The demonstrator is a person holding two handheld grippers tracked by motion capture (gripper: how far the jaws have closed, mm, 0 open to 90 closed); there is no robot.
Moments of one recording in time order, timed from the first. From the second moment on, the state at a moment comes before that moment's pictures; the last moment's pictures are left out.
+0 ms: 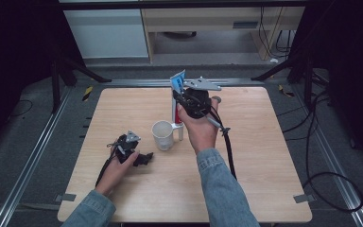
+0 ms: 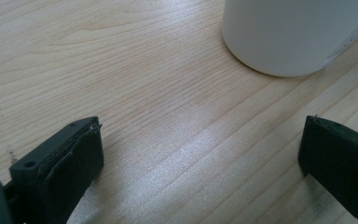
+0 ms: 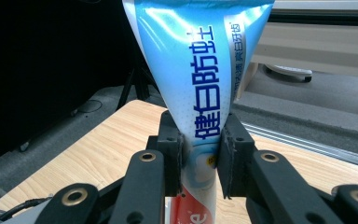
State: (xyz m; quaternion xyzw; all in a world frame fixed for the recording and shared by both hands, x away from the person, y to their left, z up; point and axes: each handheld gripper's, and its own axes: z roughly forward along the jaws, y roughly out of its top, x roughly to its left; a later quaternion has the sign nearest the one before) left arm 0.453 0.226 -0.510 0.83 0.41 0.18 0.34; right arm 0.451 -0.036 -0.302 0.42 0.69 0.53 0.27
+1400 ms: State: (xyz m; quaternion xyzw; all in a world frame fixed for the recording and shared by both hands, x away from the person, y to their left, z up) left arm 0.454 0.226 -0.510 0.83 0.41 0.18 0.34; right arm 0.448 0.007 -0.332 0.39 0.69 0.55 0.26
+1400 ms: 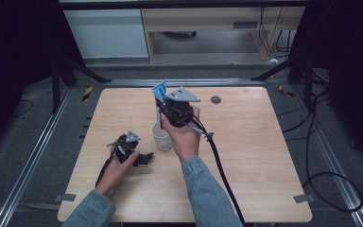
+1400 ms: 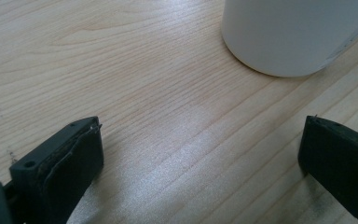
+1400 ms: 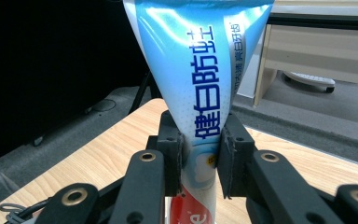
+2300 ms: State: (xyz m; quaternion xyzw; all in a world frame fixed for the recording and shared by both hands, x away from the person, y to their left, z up) left arm 0.454 0.226 -0.510 0.83 0.41 0.18 0.34; right arm 0.451 0.010 -0.360 0.39 0.69 0.55 0.26
